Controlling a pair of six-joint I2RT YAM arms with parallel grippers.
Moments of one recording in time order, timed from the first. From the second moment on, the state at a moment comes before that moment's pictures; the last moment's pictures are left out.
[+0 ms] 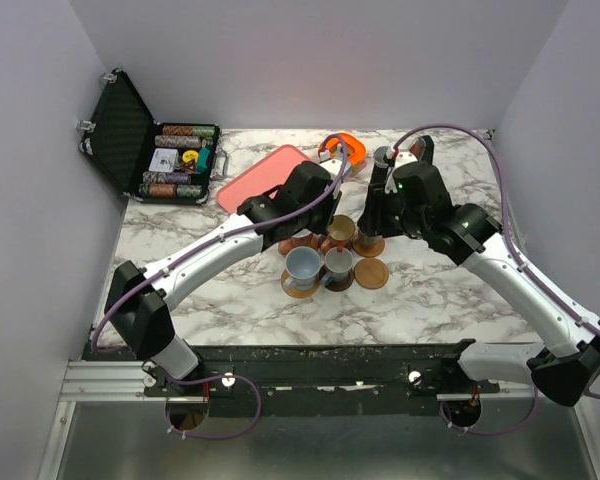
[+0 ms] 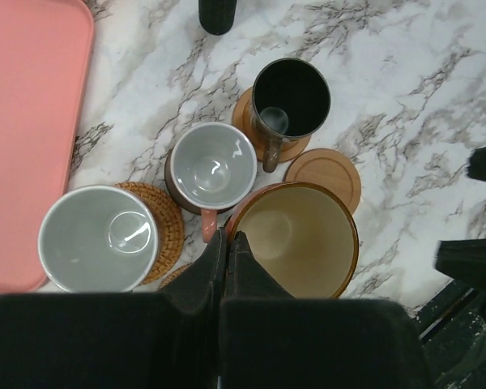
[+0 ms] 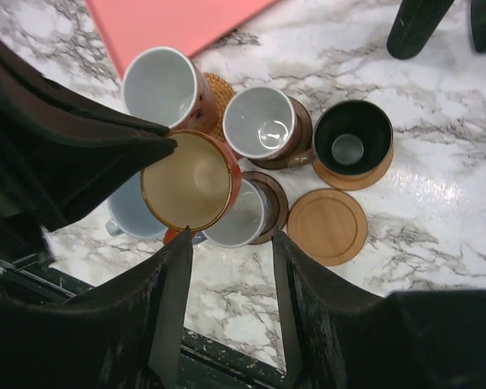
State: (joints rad) left arm -0.81 1.57 1.41 -0.47 -0.05 -0.22; right arm 0.66 1.22 1.33 -0.75 0.12 0.39
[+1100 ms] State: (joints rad) left arm -0.86 1.54 1.36 -0.38 0.04 -0.28; right arm 0.70 1.35 1.25 -0.72 0.23 0.45
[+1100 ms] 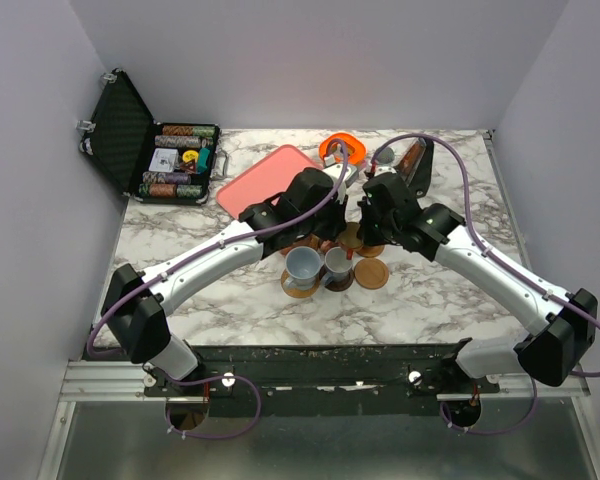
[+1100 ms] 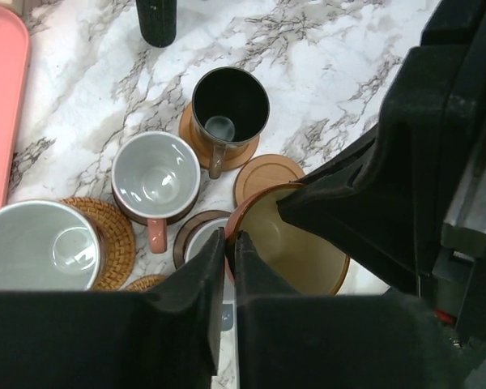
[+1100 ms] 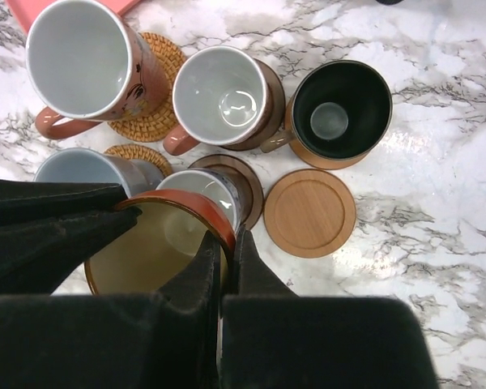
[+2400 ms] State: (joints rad) left arm -0.68 1.11 1.05 -0.14 -0.21 -0.27; right arm 0.62 1.11 0.75 -0.61 0.45 0.92
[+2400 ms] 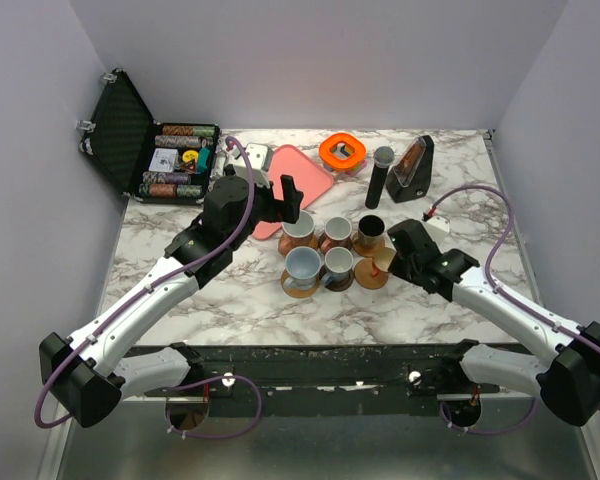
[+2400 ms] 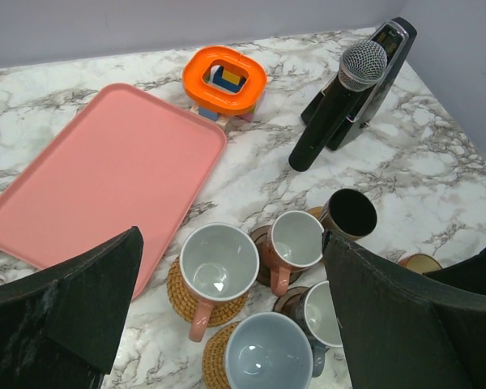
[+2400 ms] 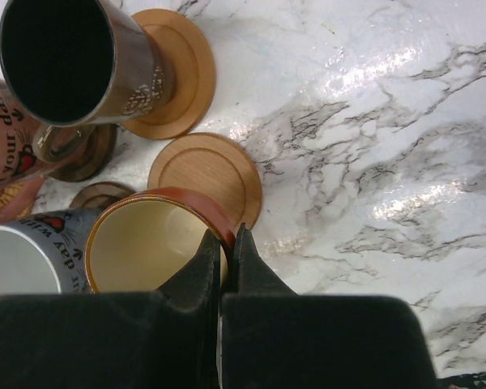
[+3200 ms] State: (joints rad) left arm -0.67 1.11 1.05 -0.14 -0.19 -0.29; right arm 0.68 1.27 0.74 -0.55 0.53 1.12
